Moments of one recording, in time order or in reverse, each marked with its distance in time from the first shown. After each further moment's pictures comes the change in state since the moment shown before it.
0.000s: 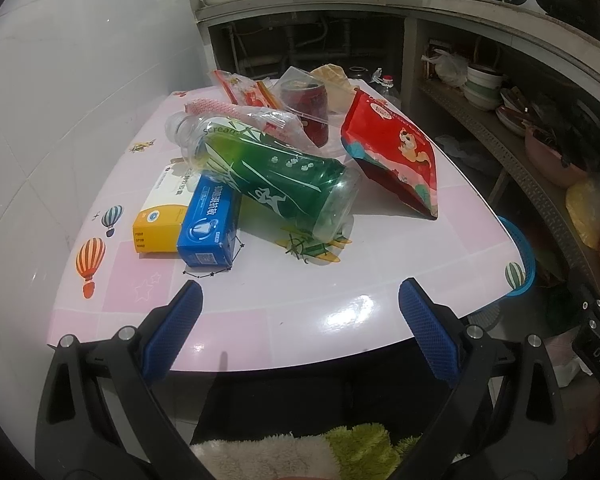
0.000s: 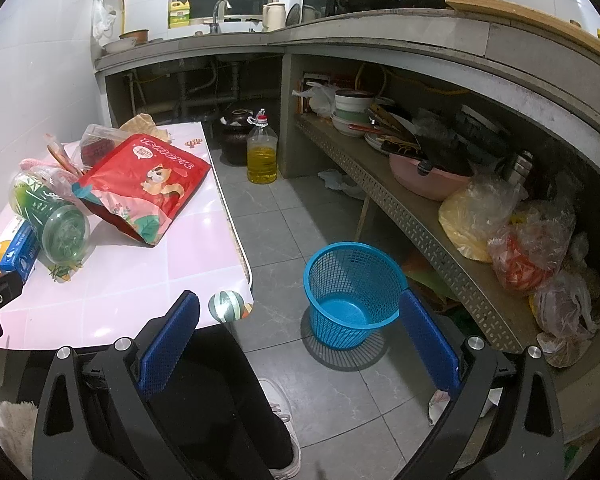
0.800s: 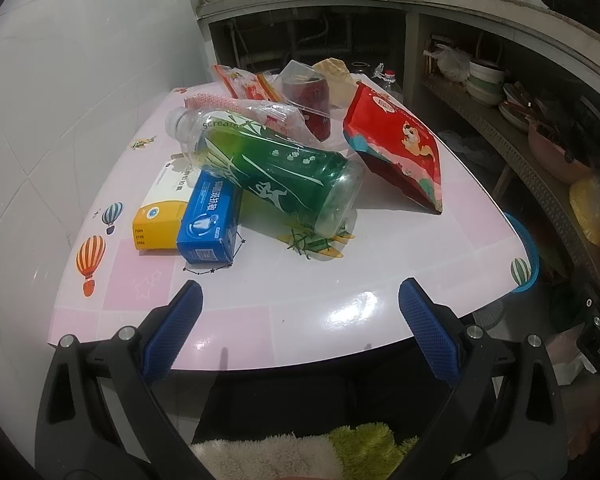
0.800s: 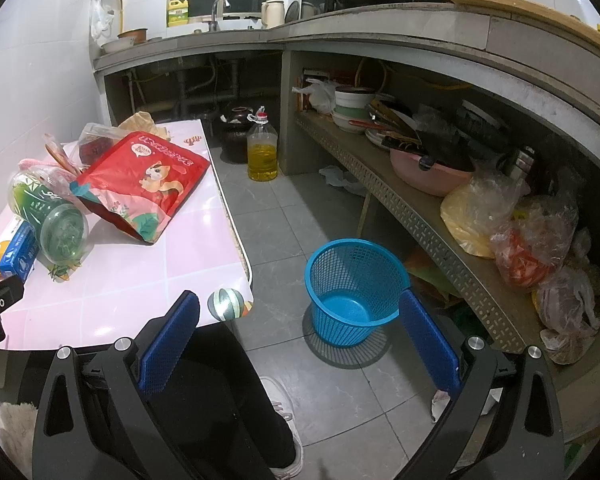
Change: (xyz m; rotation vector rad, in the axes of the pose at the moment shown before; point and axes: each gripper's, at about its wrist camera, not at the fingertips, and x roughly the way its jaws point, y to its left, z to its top) left arm 0.004 -0.003 -0.005 0.011 0.014 0.016; right arm 0.006 0.004 0.000 0.003 0.005 0.000
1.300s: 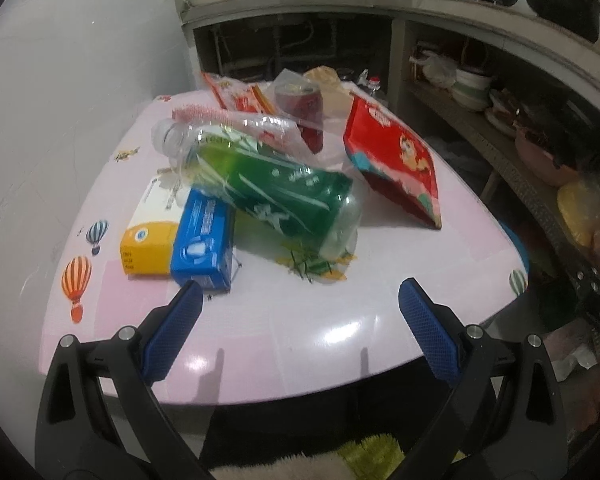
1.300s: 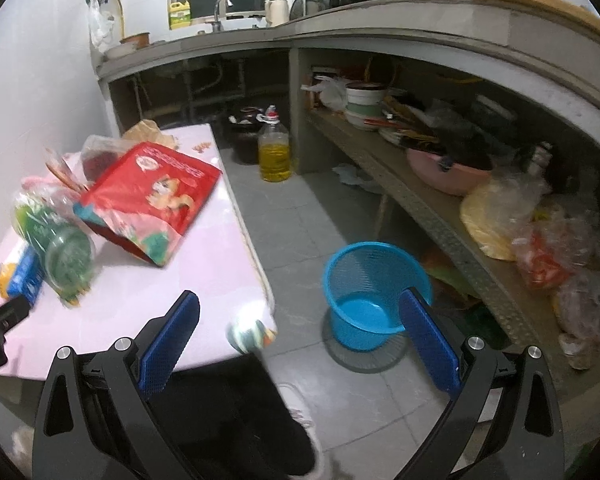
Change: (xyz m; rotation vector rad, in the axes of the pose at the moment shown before) left arm 0.010 0.018 0.018 0.021 -0.035 -0.090; right arm 0.023 -0.002 0.022 0.059 0.024 0.115
